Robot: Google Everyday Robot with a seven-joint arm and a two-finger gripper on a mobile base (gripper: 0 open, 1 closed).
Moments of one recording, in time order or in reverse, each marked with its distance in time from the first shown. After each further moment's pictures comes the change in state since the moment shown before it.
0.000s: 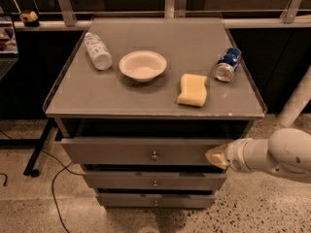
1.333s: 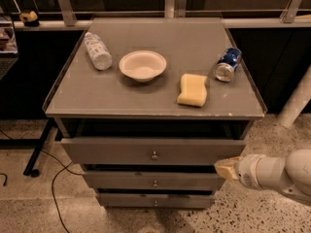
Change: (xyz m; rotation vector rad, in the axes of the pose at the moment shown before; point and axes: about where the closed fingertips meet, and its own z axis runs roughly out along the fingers) arm 0.043 0.003 -0.016 0.014 -0.044 0.118
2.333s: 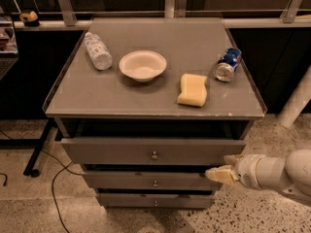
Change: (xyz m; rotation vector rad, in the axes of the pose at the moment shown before) arm 0.000 0.000 0.000 0.000 0.000 0.000
